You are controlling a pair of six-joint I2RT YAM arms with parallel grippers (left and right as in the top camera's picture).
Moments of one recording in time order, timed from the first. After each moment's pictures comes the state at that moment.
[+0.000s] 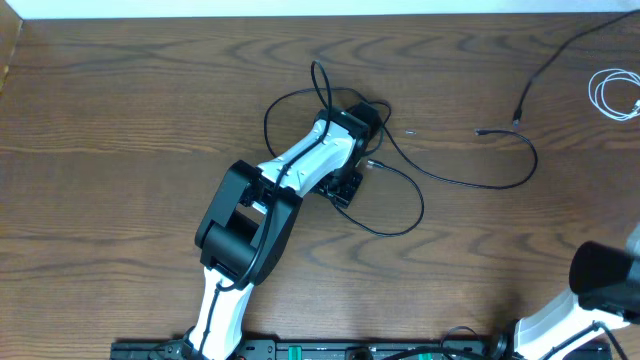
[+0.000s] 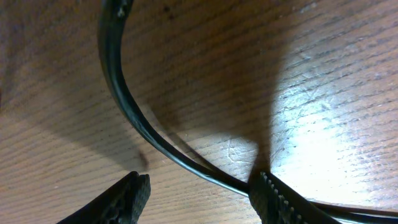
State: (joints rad) left arm -0.60 2.17 1.56 -1.10 -0.05 -0.11; right arm -0.28 1.85 2.29 -0.62 0.11 -0.11
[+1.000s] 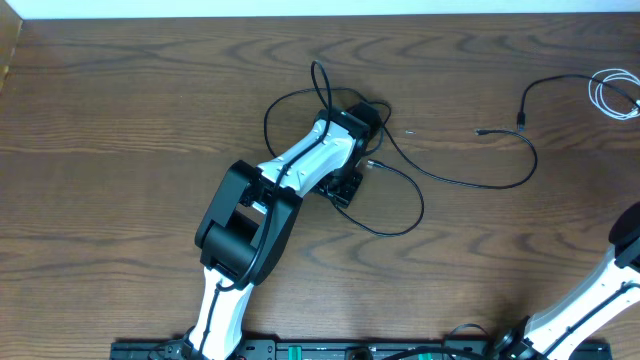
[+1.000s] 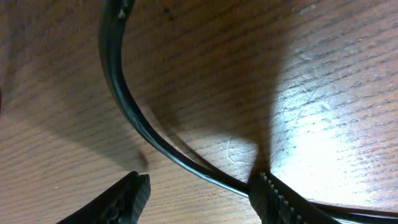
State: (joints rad) left arm -0.60 2.17 1.56 -1.10 -0.05 -0.11; right arm -0.62 2.20 2.28 -0.93 0.03 -0.01
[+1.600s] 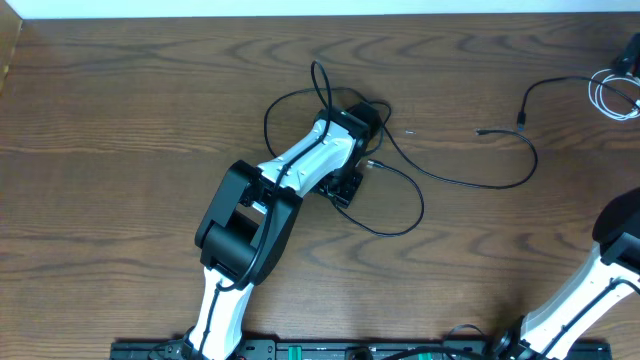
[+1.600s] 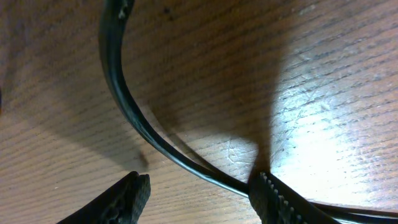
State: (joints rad) left arm -0.60 2.17 1.56 -1.10 -0.05 -0.11; right arm -0.50 2.18 2.29 -1.20 -0.15 -0.06
